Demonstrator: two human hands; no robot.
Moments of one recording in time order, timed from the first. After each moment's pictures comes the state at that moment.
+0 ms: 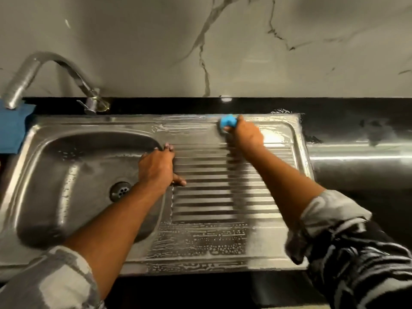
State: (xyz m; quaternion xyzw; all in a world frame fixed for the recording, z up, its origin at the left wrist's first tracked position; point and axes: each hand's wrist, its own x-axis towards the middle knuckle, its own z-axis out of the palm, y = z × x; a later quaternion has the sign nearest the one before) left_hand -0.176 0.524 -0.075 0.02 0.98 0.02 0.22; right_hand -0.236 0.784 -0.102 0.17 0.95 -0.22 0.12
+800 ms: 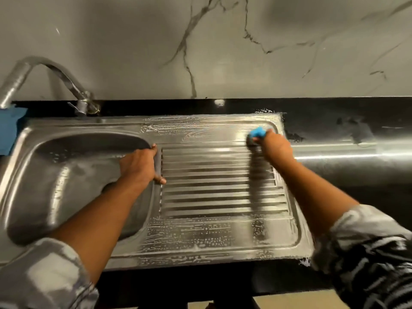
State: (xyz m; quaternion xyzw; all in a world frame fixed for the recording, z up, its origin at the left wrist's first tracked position) left_hand -0.170 0.522 -0.052 0.00 0.97 -0.02 0.23; right_hand -0.173 0.894 -0.097 0.25 0.95 -0.13 0.13
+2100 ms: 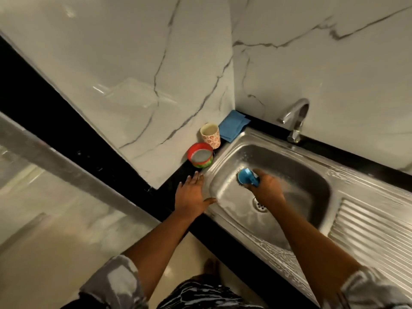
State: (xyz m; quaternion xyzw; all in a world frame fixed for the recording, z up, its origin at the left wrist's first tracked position) left_hand 0.032 0.161 -0.044 -0.23 0.97 0.06 0.07; right_hand -0.117 0.373 -0.056 -0.17 0.90 -0.36 0.18
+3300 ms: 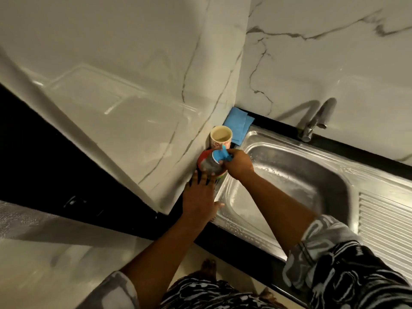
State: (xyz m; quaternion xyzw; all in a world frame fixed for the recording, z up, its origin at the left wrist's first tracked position) left_hand -0.005 0.043 -0.066 -0.10 0.99 0.06 0.07; right_hand -0.158 0.147 -0.052 -0.06 0.92 -0.35 0.18
